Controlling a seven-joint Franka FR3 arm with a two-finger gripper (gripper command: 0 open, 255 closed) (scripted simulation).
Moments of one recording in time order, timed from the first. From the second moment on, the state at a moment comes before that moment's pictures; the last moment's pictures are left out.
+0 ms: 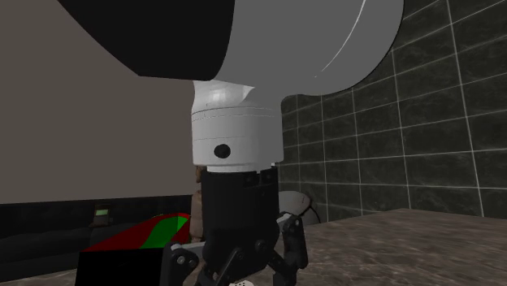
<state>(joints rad) 0.25 -0.46 0.38 -2.79 0.07 2.44 0.08</state>
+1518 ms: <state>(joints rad) 0.27 -0.56 0.35 -2.72 0.08 2.27 0.05</state>
